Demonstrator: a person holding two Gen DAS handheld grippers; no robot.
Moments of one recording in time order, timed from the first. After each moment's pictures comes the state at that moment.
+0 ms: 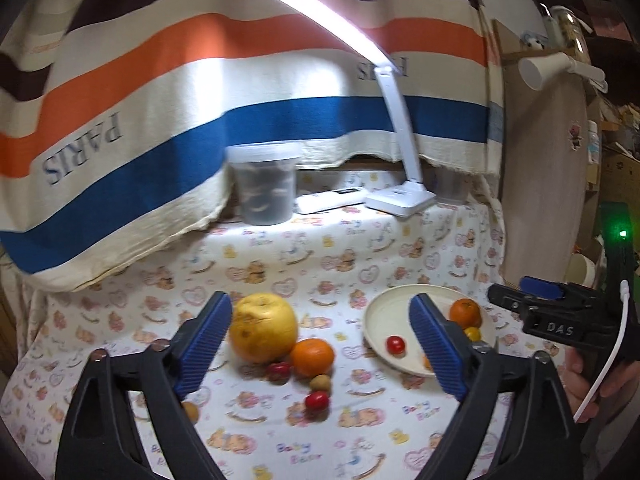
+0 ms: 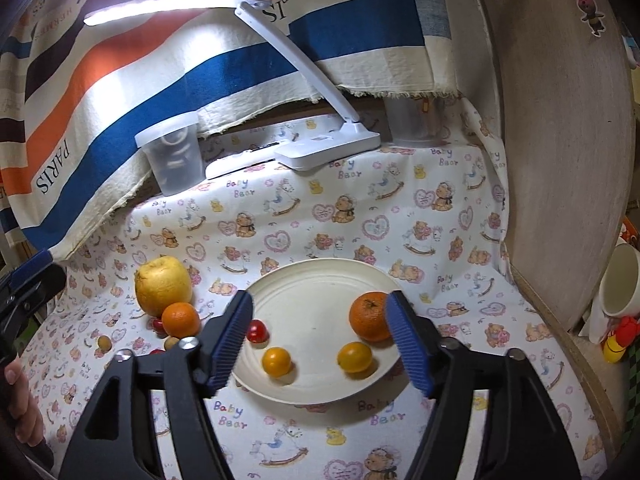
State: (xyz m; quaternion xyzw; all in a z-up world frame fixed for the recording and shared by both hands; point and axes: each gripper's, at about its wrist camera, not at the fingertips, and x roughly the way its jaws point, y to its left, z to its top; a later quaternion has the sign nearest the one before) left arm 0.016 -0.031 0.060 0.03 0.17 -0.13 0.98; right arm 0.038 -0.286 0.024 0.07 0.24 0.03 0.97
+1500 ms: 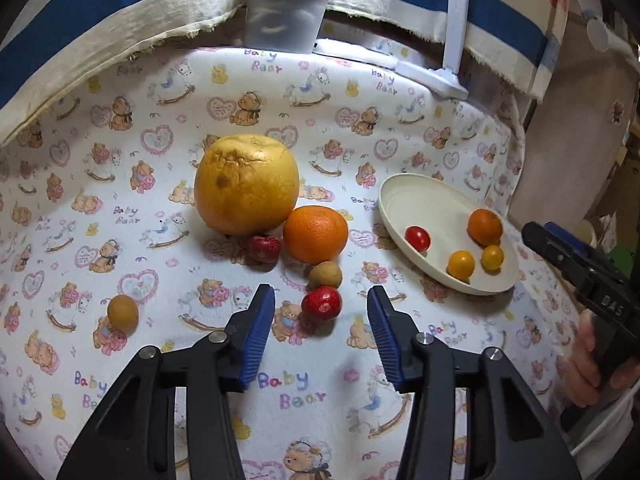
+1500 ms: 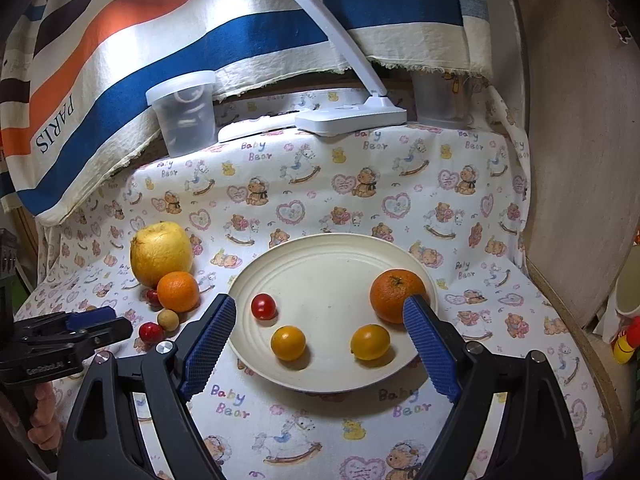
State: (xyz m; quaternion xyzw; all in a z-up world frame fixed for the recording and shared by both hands) left arm 0.076 -0.018 -0.031 -0.04 0.38 -0.17 0.91; right arm 0.048 -0.261 -0.001 0.02 0.26 0.04 0.96
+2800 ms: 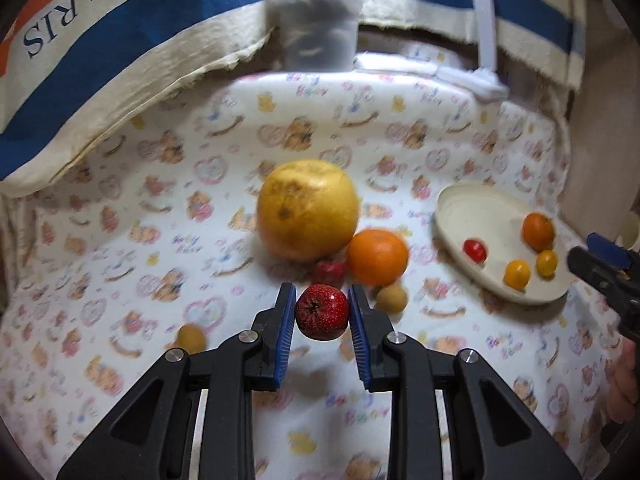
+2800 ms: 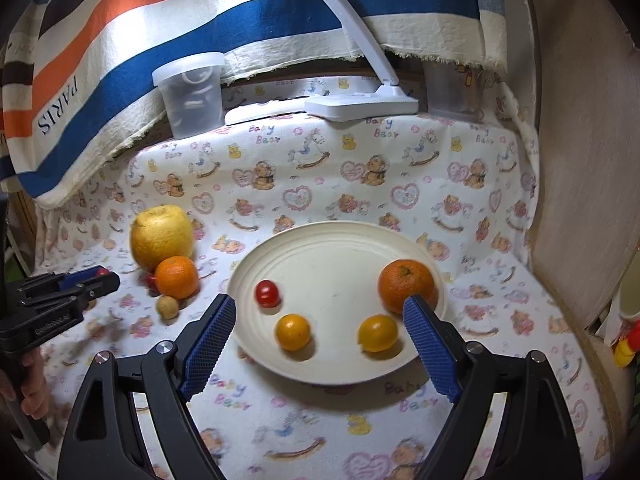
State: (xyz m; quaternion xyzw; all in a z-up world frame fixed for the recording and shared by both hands) left arm 0.081 -0.008 -0.018 0.02 0.36 -0.07 0.93; right arm 0.050 -0.254 -0.007 0.03 0.29 0.08 0.95
